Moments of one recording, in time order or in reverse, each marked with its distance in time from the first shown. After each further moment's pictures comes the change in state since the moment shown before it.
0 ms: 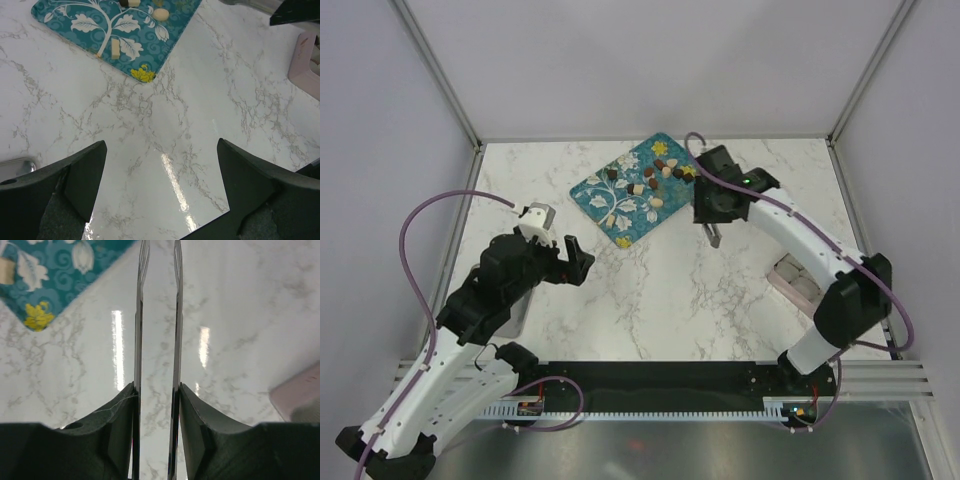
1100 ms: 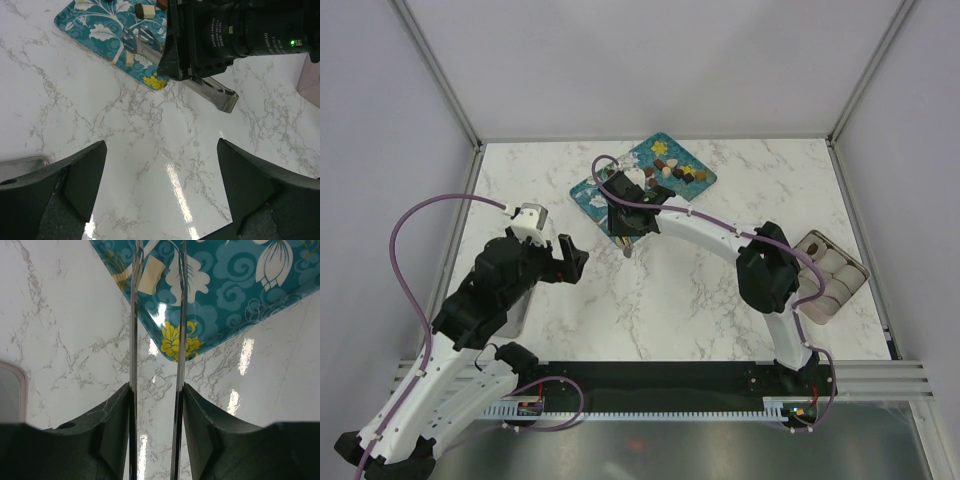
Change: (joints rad) left arm 0.000 -0.033 0.000 -0.001 -0.078 0.000; right arm 0.388 0.541 0.392 0.187 0.075 0.279
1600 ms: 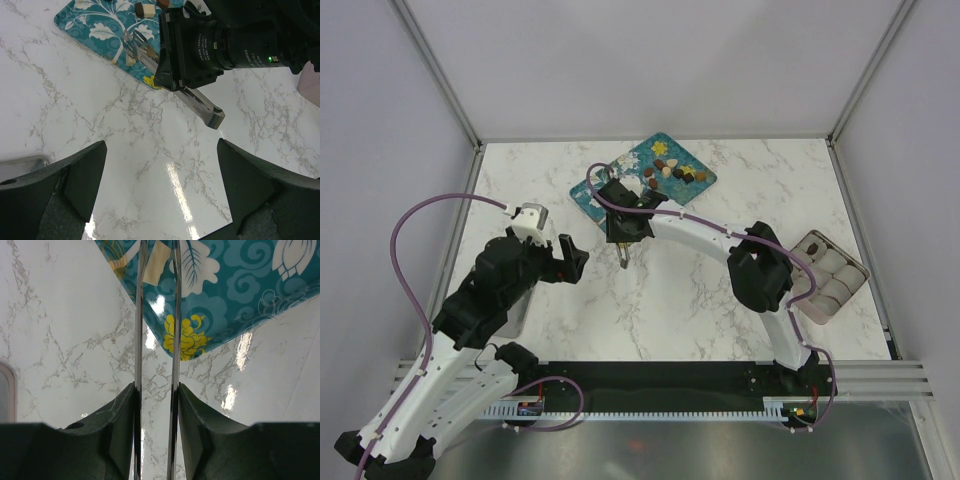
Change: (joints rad) left arm 0.000 0.003 0.000 0.000 0.000 0.000; right arm 0.018 0.047 0.000 0.007 0.002 0.010
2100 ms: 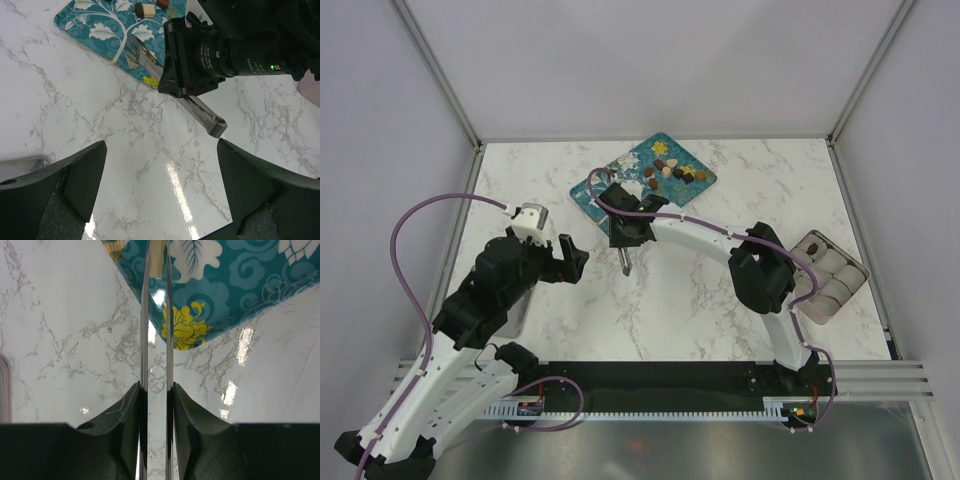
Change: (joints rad) left arm 0.000 0.000 0.000 0.000 0.000 0.000; right arm 0.005 -0.013 -0.050 0.019 -0.025 0.003
